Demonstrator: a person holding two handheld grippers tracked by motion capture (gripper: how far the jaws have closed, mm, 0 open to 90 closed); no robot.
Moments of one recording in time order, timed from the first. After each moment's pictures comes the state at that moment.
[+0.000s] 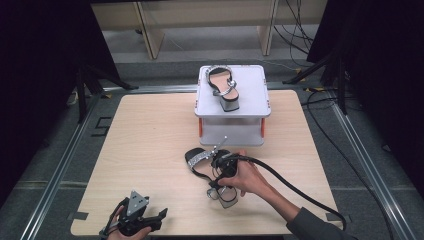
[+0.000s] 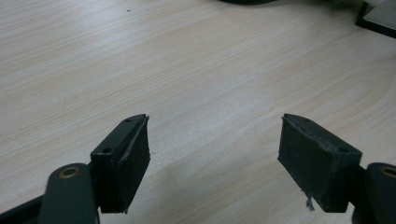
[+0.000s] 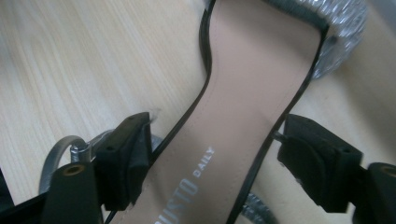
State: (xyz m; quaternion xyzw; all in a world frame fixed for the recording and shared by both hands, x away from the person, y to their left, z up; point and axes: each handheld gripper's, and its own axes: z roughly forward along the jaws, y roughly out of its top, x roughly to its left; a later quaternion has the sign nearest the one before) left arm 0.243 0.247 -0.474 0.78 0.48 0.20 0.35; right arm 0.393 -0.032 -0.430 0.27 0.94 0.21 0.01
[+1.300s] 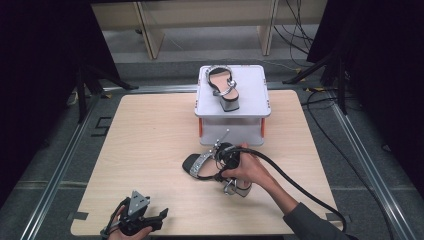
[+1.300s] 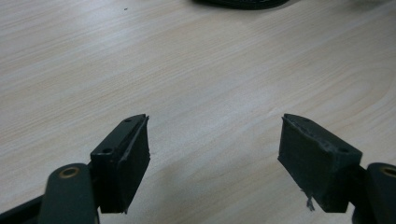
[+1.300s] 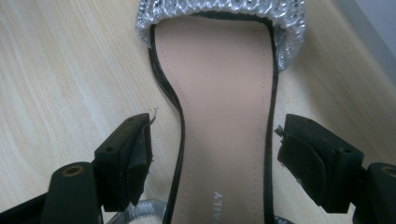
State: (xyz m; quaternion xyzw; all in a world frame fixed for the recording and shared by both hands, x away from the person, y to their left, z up) left arm 0.245 0.244 -0.475 0.78 0.48 0.19 0.34; right arm 0.421 -0.039 -0.432 0.26 0.95 0.20 0.02
